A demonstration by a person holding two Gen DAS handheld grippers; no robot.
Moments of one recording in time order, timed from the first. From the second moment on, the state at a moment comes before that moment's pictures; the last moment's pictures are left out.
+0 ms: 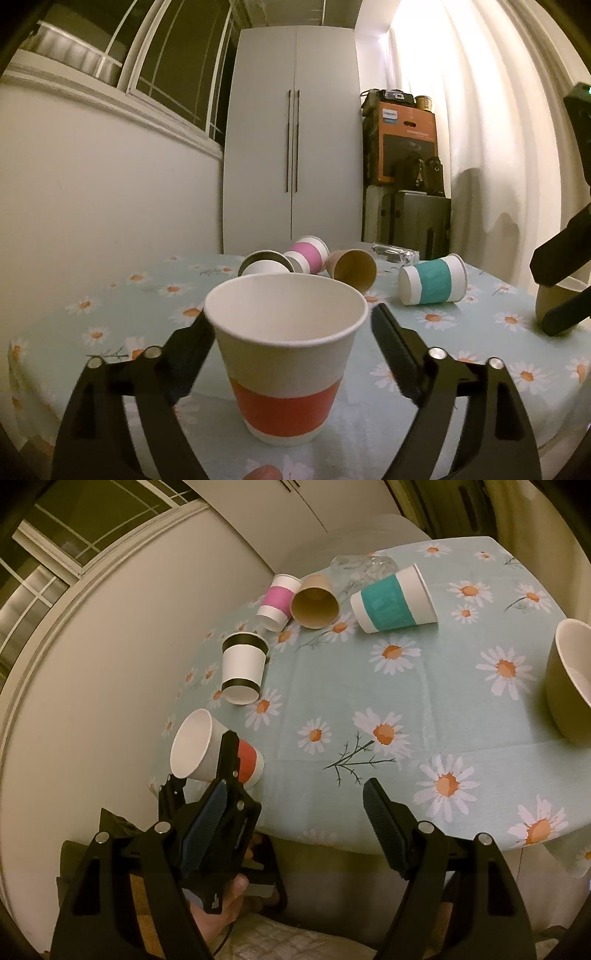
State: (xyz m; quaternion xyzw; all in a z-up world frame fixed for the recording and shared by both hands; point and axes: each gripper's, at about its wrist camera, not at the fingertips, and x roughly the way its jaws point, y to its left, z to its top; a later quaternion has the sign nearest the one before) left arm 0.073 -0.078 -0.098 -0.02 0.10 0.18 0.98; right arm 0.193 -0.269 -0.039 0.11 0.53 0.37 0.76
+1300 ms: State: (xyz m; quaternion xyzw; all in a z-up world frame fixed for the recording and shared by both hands) left arm 0.019 -0.023 0.020 -0.02 0.31 0.01 0.95; right arm 0.138 -0.243 -0.013 0.01 0.43 0.40 0.81
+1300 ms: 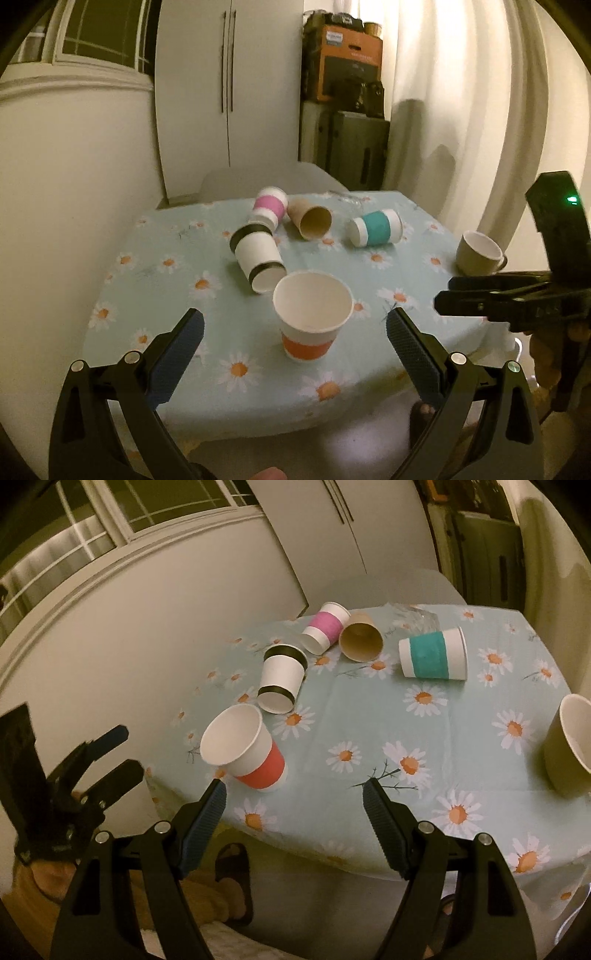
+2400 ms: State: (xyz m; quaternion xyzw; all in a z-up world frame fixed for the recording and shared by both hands) left arm 0.021 -0.004 -0.010 -0.04 0.36 -0.01 0.93; right arm 0.109 -0.221 -0.019 -0.07 0.38 0.40 0.83
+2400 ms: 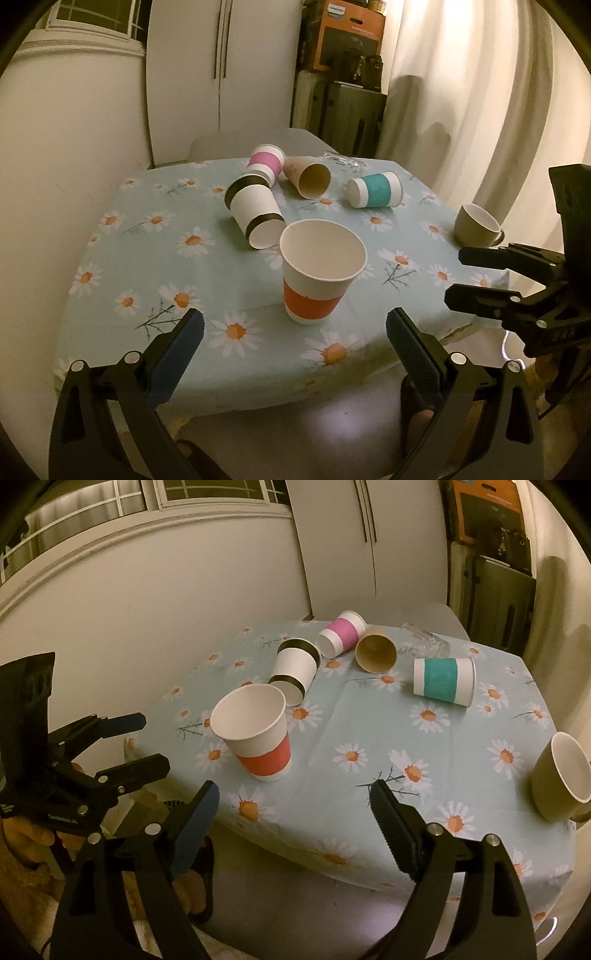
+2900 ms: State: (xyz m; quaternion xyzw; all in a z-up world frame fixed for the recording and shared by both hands) left arm 0.020 -0.005 -0.012 -0.04 0.36 0.00 0.93; right arm 0.110 -0.222 -0.020 -0.07 0.39 0.39 0.83
